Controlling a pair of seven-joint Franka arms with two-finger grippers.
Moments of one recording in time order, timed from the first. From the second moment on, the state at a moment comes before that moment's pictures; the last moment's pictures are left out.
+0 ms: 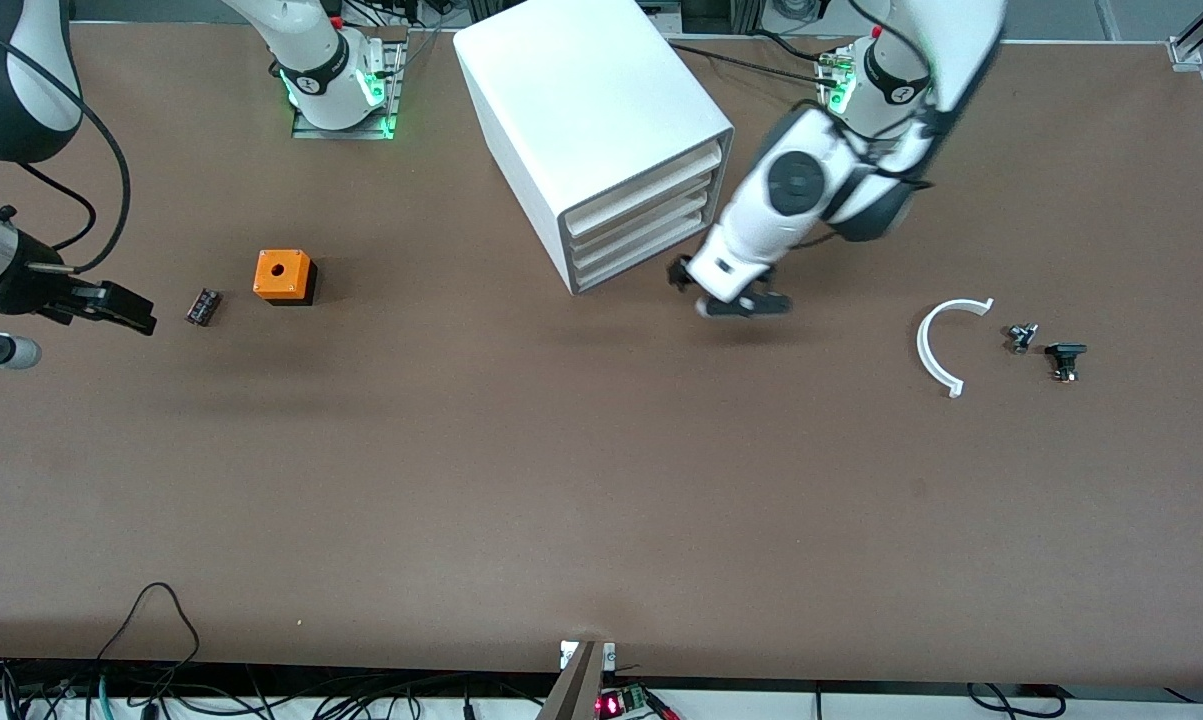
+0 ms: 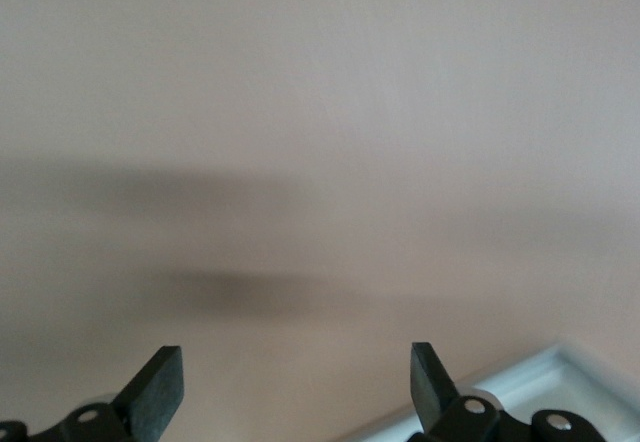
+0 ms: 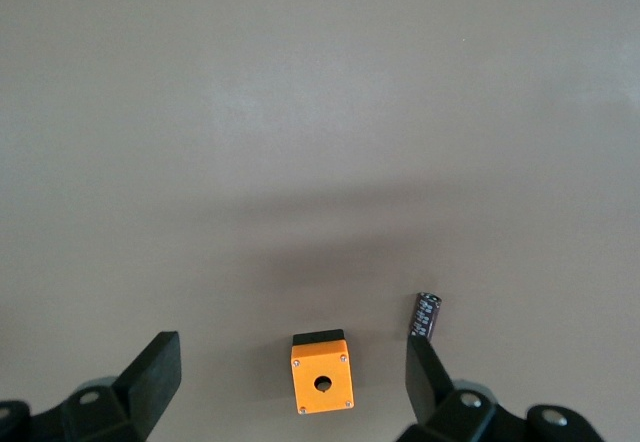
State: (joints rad) left arm -0.01 0.26 -0.51 -2.11 -0.05 2.39 -0.68; right arm 0.07 0.15 -0.10 -1.59 -0.04 1.74 0.09
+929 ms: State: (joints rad) left arm 0.16 -0.11 -0.16 -1.77 -0.04 1.70 0.11; right arm 0.04 0.08 -0.07 -1.66 -0.04 1.72 0.04
